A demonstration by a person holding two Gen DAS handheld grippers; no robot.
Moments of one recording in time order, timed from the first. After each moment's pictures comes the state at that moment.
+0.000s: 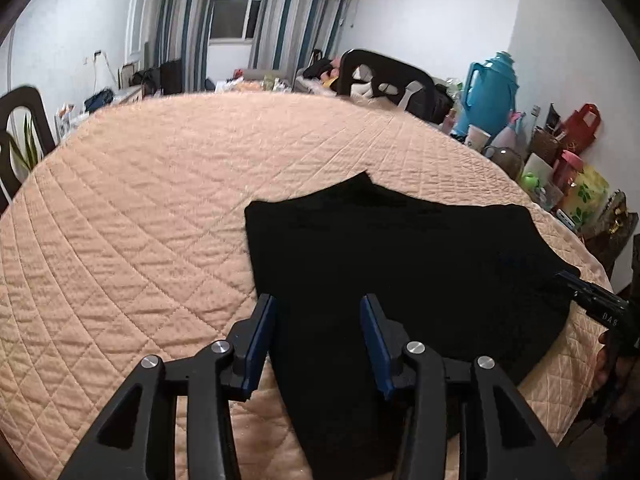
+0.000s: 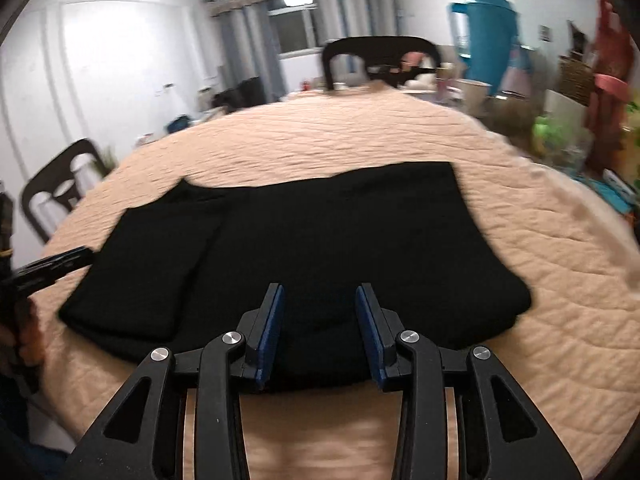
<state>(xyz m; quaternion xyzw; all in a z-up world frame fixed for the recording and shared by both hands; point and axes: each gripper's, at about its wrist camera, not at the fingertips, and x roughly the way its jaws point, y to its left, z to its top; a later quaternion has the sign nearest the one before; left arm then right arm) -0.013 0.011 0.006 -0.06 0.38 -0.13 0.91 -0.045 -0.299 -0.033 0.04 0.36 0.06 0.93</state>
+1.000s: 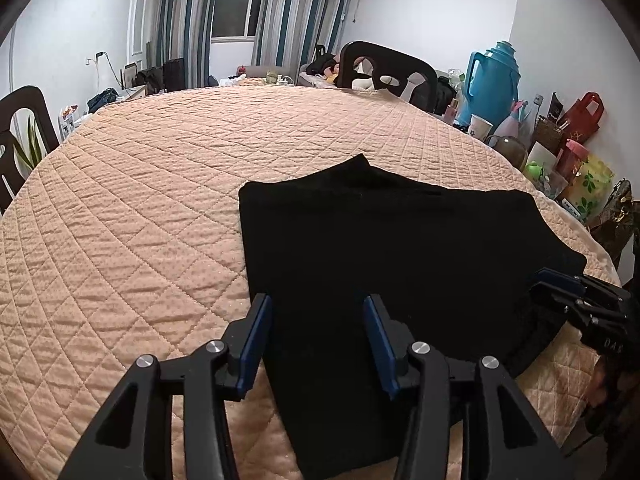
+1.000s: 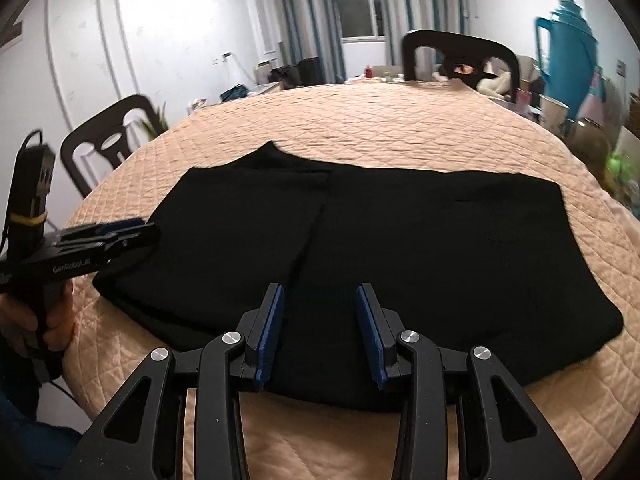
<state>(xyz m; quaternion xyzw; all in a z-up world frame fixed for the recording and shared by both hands) -0.024 -0.002 0.001 -0.04 0.38 -0.12 0.92 -0.044 -0.234 -0.041 -0.01 0.38 0.16 0.91</state>
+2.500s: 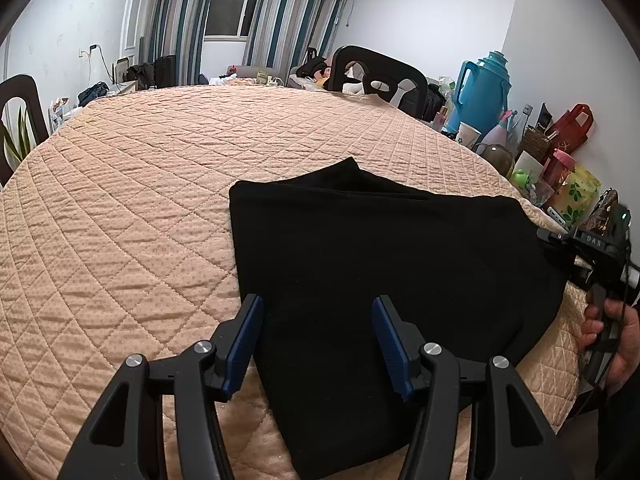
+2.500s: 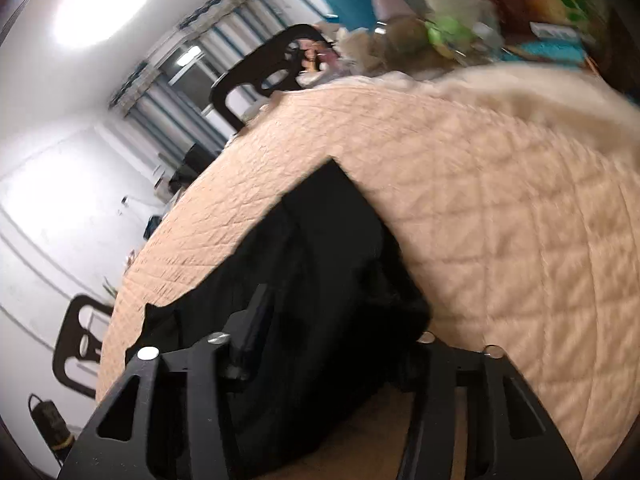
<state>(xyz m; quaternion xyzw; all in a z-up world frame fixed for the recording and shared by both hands) -0.026 0.003 0.001 -0.06 0.38 -0.15 0.91 -0.012 -0.377 -0.037 0.29 0.34 0.00 0.89</state>
